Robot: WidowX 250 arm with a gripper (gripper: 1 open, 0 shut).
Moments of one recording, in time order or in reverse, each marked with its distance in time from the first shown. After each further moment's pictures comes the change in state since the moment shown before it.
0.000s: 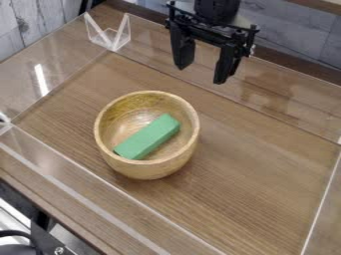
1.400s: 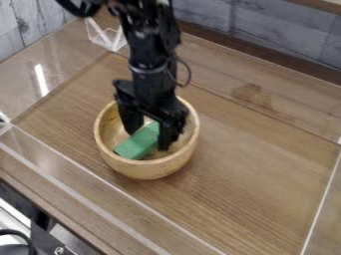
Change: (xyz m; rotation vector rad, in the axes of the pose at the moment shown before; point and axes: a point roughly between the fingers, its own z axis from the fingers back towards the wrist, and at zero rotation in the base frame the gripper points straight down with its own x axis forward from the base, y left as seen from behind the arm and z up) arm -0.043 0.039 -0.090 0.022 -0.093 0.018
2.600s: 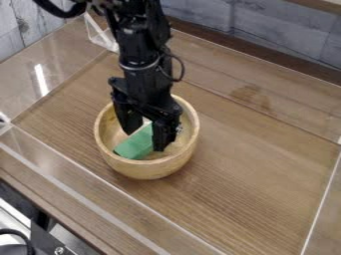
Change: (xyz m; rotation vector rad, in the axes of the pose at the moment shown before) arm -0.009 0.001 0.018 -0.054 -0.022 -0.111
